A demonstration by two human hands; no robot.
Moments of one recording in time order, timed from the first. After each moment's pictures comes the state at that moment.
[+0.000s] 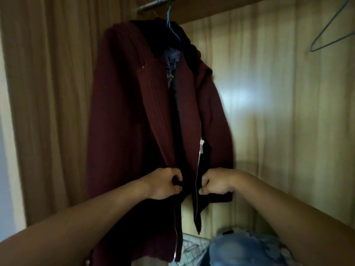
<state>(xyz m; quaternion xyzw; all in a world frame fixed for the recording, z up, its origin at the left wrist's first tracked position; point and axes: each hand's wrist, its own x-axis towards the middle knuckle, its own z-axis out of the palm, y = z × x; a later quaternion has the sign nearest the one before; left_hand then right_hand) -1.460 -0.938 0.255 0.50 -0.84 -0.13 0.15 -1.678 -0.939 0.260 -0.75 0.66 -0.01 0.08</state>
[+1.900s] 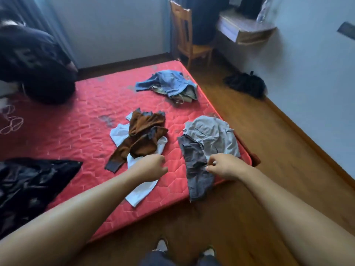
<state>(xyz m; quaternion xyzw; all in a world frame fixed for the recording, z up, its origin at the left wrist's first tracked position) -1.219 0.117 -0.166 0.92 0.26 -0.19 0.23 -1.048 -0.088 -0.148 -0.88 -0.34 0.34 0.01</state>
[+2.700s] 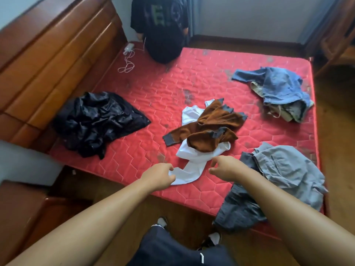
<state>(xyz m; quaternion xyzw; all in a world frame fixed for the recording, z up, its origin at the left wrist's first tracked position) -1.266 0.150 -0.220 0.74 0.57 -0.16 0.31 -1.013 0.126 -0.221 -0.69 -0.61 0.38 -0.10</state>
